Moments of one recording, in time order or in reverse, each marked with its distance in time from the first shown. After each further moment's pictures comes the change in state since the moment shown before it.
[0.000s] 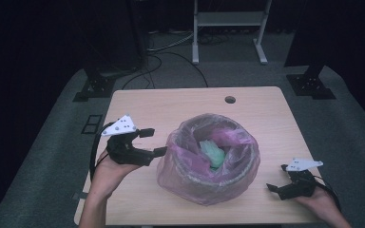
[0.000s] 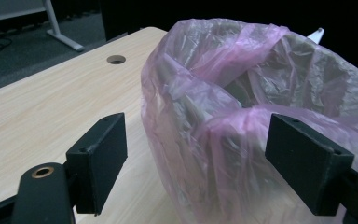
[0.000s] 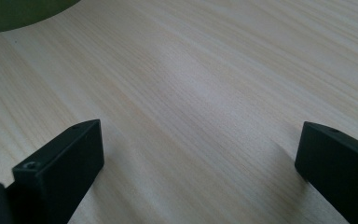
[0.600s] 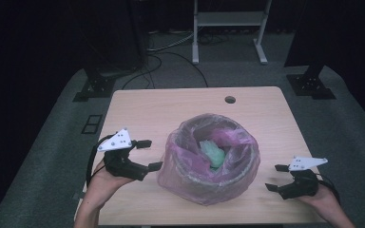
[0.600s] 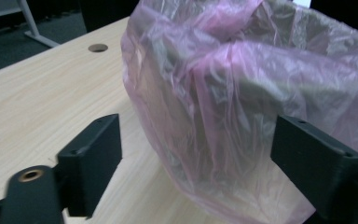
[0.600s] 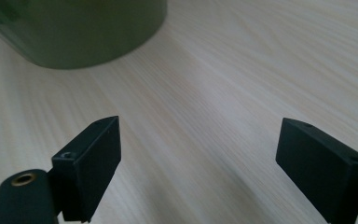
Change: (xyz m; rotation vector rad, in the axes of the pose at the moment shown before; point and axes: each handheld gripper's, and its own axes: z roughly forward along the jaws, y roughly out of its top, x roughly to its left) left arm 0.003 -0.036 -0.001 0.011 -0.072 0.050; right arm 0.010 0.020 -0.019 -0.065 0.145 -0.050
